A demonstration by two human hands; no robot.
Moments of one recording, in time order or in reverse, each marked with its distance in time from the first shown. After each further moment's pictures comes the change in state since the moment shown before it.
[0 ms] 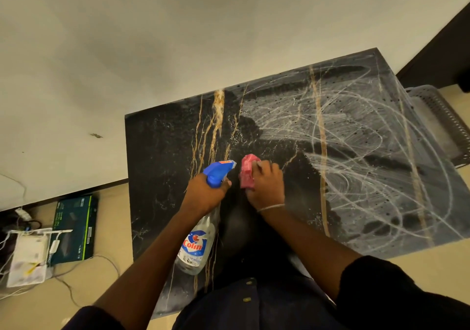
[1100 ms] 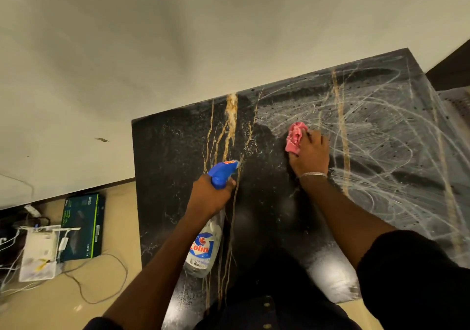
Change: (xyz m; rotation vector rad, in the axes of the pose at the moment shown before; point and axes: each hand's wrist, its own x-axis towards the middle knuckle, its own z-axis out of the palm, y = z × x) left_hand 0.048 -0.013 -0.021 -0.067 0.002 -0.032; right_hand 0.106 0.072 -0.013 -0.109 0.042 0.257
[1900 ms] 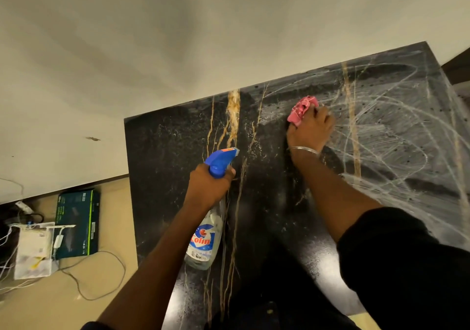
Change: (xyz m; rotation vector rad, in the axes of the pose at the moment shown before) left_hand 0.040 0.013 -0.013 -0.044 0.039 0.002; right_hand 0.070 -0.041 0.008 0.033 0.034 0.252
